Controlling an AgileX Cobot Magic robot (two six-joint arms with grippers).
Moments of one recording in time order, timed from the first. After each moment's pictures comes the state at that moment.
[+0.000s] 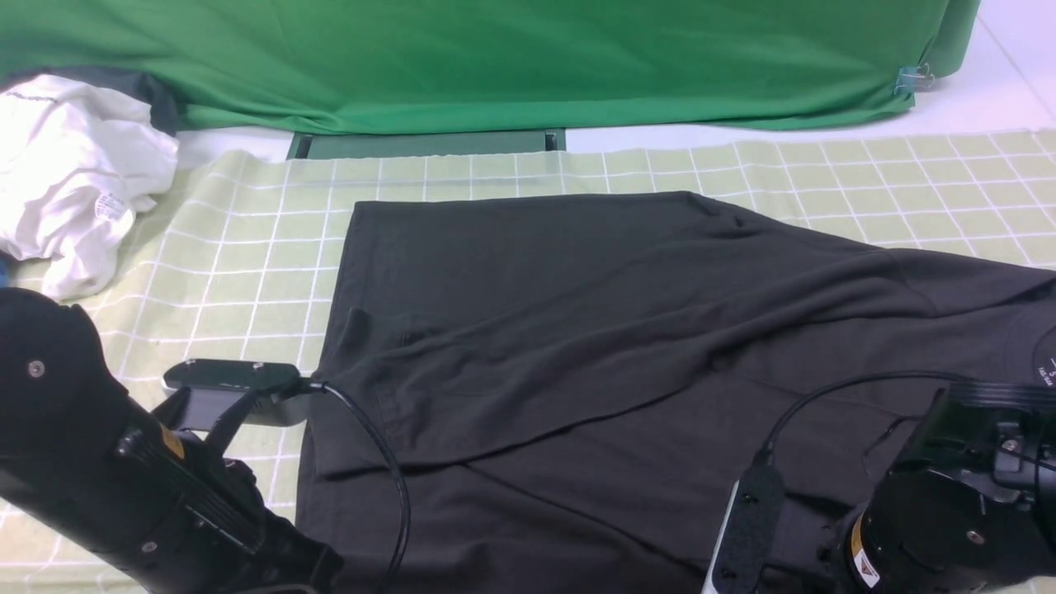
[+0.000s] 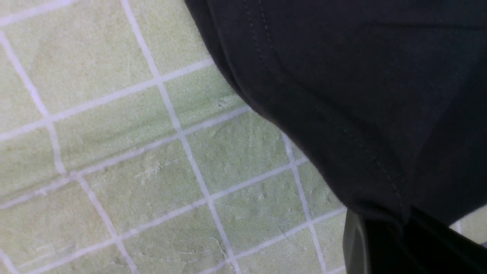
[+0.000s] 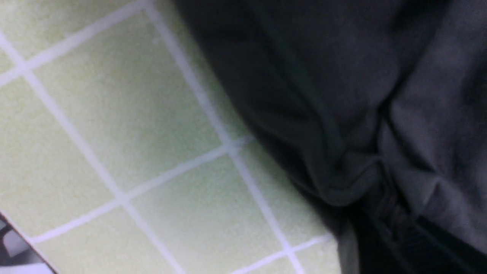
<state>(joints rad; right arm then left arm) 0.80 1.55 -0.68 0.02 0.74 -0.32 -0.27 1.25 -0.67 -0.31 0.99 0.13</state>
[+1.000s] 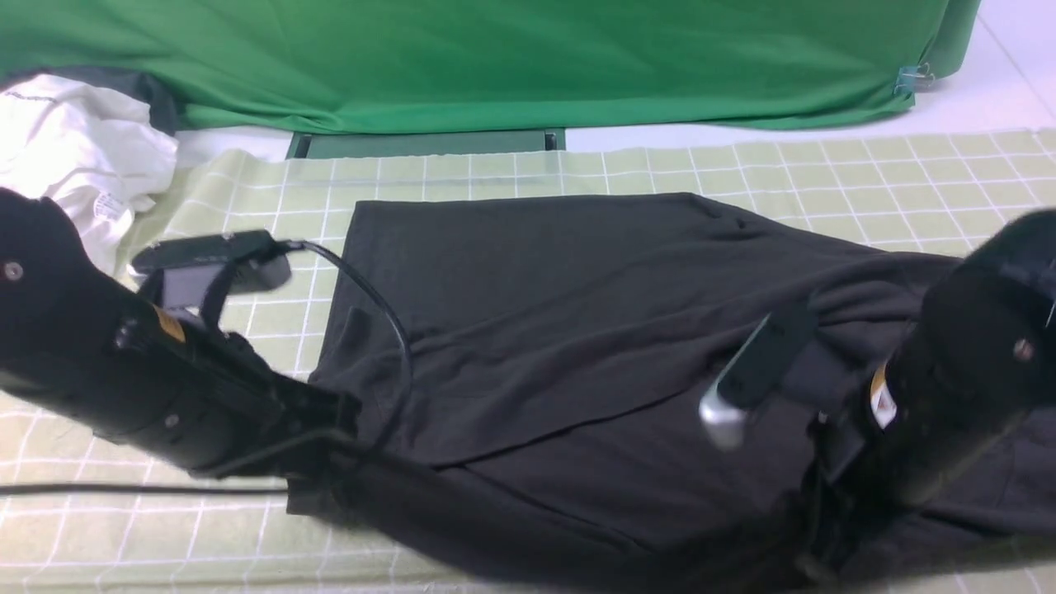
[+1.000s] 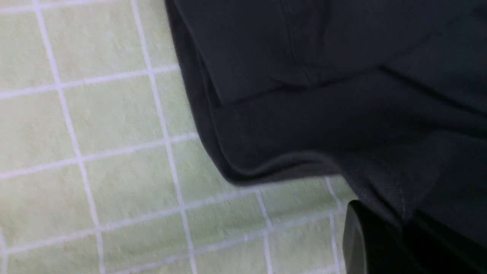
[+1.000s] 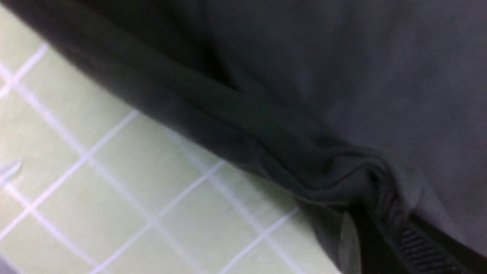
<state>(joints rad) 0.63 1.49 -0.92 0.08 0.88 -0.25 -0.23 1.28 -0.83 -0.27 0.88 -0.05</state>
